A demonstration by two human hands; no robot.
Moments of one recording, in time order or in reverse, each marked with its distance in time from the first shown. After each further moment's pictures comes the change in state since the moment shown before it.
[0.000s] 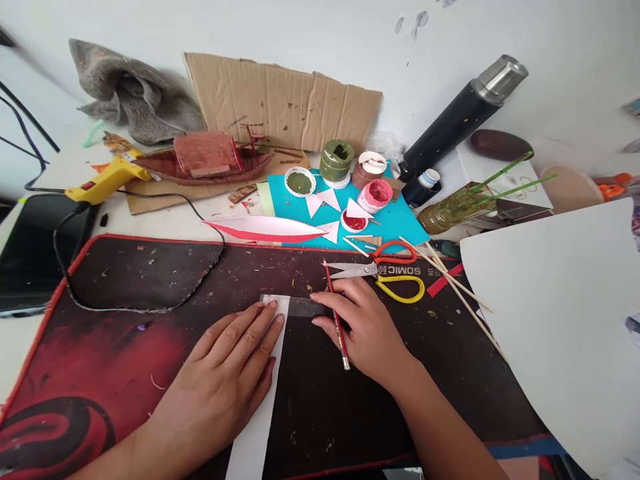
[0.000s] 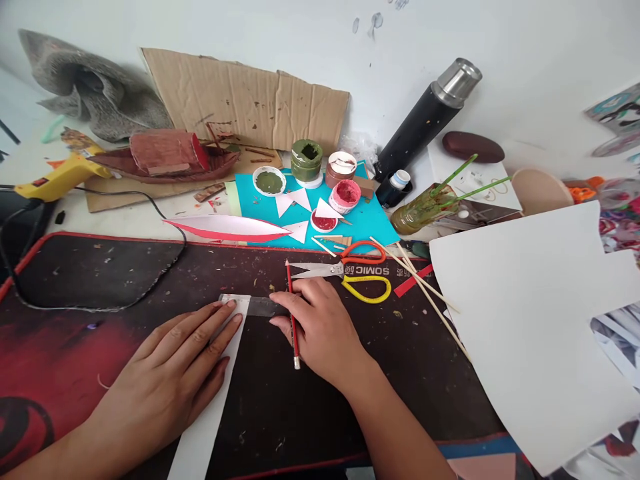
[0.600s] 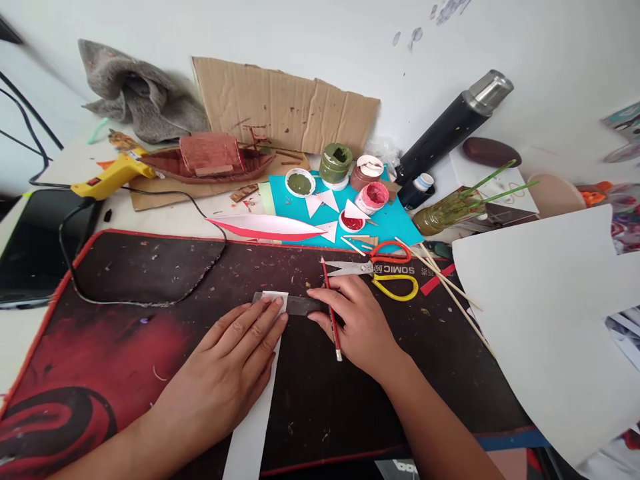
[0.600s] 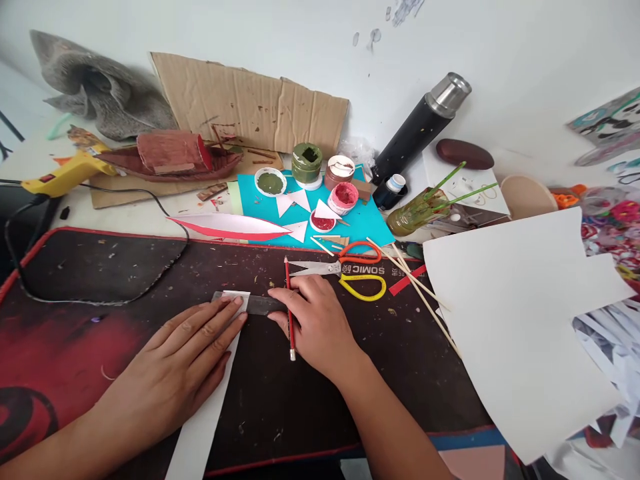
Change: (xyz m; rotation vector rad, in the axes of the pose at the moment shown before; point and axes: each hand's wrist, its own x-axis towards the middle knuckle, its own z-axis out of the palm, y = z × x) left_hand -0.002 -0.003 0.004 -0.033 -0.001 0.059; right_hand 0.001 -0.001 0.005 -0.035 0.040 -0.017
